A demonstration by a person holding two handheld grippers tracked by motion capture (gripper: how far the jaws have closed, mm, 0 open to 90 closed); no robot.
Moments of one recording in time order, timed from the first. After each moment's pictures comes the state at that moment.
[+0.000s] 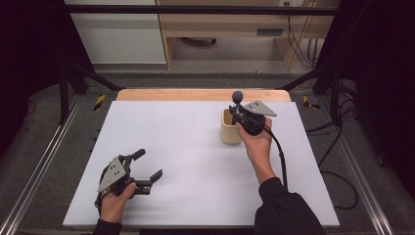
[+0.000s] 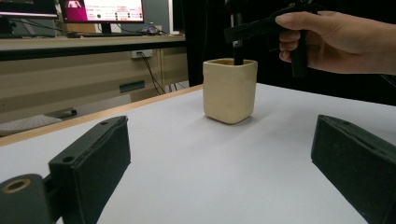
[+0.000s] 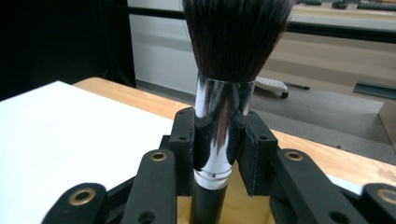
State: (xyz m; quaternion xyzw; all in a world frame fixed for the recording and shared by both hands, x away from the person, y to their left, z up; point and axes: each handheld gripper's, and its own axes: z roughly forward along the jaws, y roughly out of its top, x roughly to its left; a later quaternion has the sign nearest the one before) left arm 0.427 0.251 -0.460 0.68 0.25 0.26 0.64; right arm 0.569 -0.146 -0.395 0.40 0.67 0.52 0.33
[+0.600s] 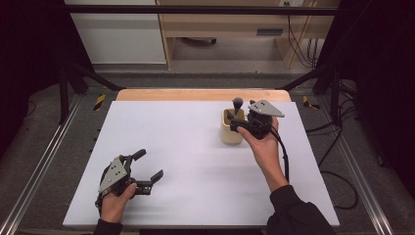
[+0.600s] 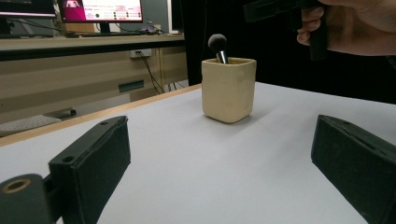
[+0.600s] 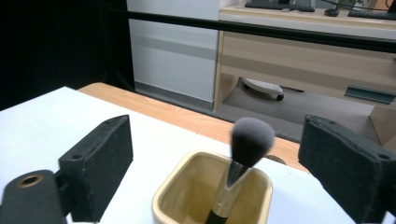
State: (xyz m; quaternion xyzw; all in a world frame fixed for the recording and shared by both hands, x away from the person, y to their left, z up) left arm 0.427 0.249 -0.460 0.68 0.25 0.26 0.64; right arm 0.543 -0.152 -0.368 0.40 0.67 0.52 0.34
